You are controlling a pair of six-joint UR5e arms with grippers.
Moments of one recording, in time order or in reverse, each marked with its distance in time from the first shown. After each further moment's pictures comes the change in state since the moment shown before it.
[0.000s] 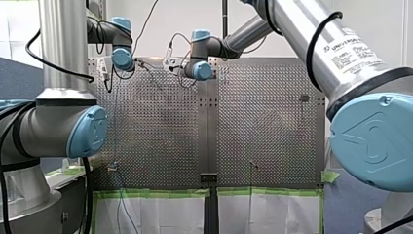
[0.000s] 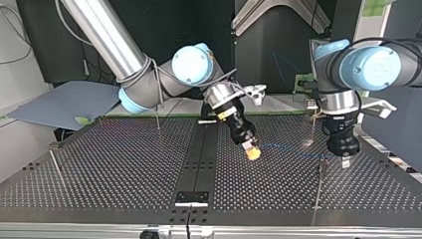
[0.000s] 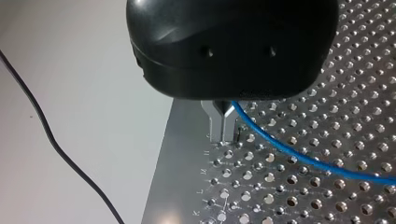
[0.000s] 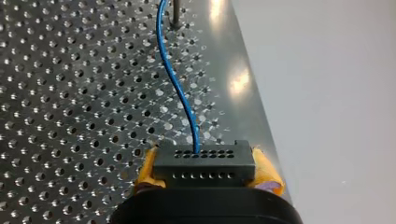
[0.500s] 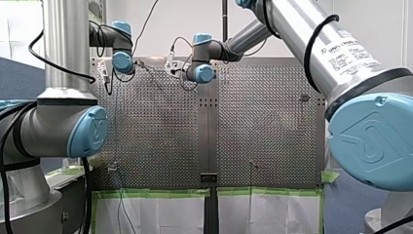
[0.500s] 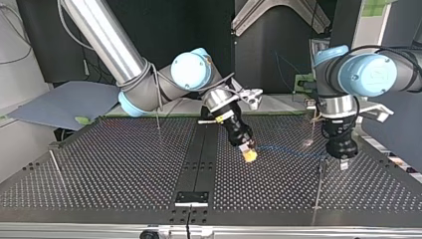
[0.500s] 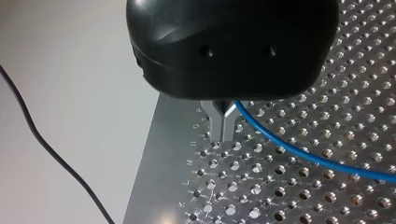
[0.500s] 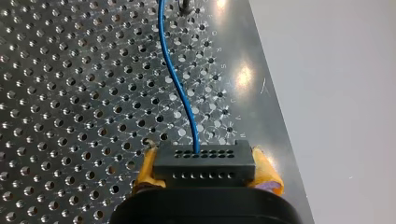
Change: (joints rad) left arm 0.011 -0.033 0.009 0.022 0.015 -0.001; right arm -0.016 0.020 -0.013 -0.001 -0.009 0.007
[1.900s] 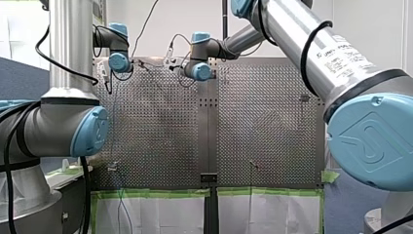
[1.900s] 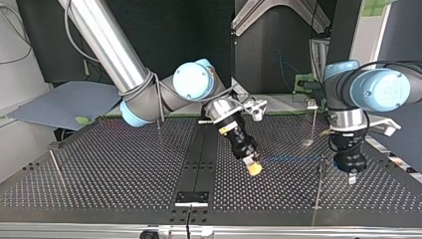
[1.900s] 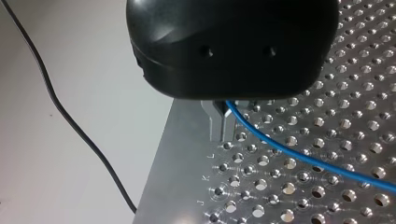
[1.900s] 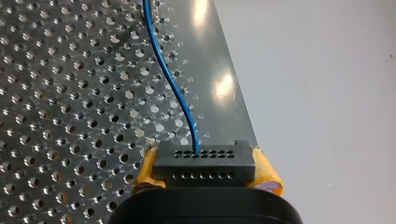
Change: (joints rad) left arm 0.059 -0.049 0.064 0.028 0.092 -0.068; right arm -0.004 0.056 -0.130 0.009 -0.015 0.002
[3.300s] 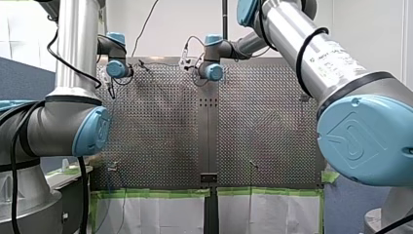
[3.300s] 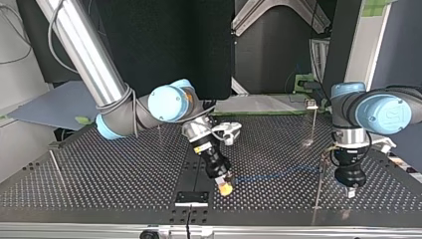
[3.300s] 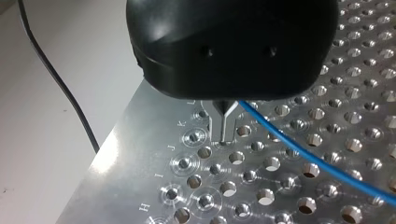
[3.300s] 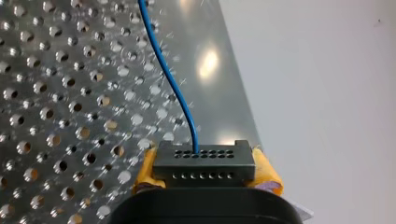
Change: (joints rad) left arm 0.053 -0.123 0.097 0.043 0.113 -0.111; right arm -0.105 0.027 -0.059 0.002 -0.031 0.006
